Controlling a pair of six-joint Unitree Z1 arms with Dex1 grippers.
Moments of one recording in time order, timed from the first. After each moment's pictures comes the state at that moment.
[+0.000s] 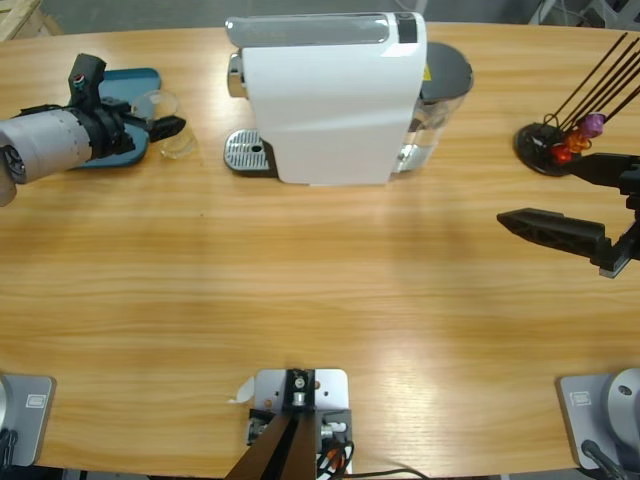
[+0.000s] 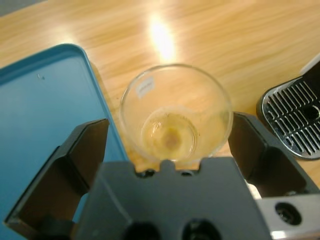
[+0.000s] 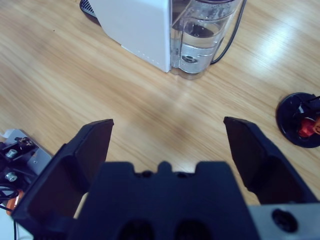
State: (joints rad) arm 0 -0.42 1.85 -0.43 -0.86 0.05 -0.03; arm 1 0.94 1.03 -0.73 0.47 -0.21 0.25
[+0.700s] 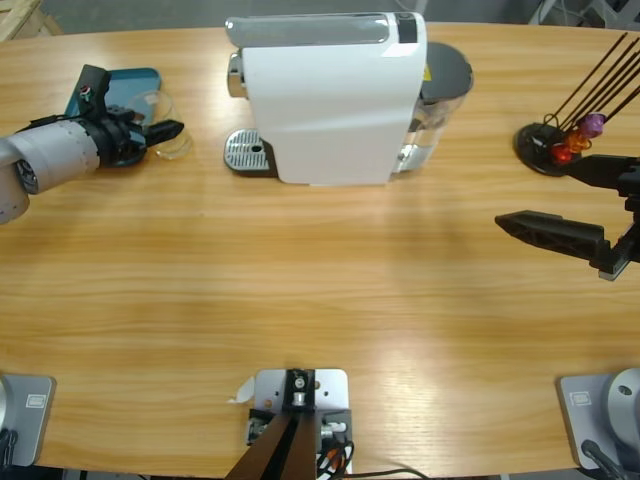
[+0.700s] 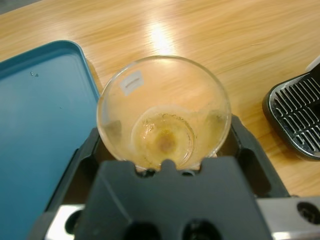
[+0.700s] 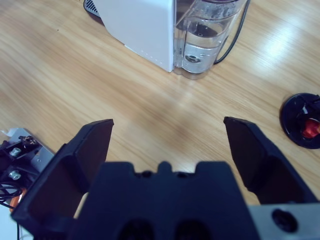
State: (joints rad) arm 0 -0.42 1.93 -0.36 -1.04 0.05 -0.03; arm 1 0.94 1.03 -0.73 0.47 -0.19 0.25
